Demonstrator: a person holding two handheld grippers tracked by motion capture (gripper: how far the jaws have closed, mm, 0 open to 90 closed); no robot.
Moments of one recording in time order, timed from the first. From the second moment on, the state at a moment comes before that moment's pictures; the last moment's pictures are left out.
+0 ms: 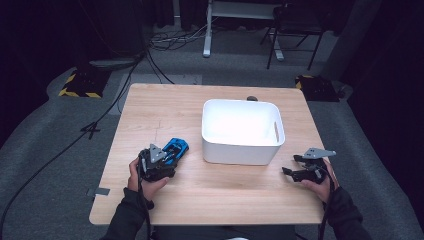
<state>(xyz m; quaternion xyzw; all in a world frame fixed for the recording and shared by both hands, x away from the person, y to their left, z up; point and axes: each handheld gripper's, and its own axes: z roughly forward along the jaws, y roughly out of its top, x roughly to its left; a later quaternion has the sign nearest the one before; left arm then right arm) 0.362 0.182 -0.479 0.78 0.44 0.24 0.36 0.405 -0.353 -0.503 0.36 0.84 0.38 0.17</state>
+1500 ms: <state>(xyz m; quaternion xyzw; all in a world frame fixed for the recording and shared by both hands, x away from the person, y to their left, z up) 0.374 0.172 -0.425 0.74 0.39 0.29 0.47 0.405 -0.353 -0.503 0.36 0.84 0.38 0.17</state>
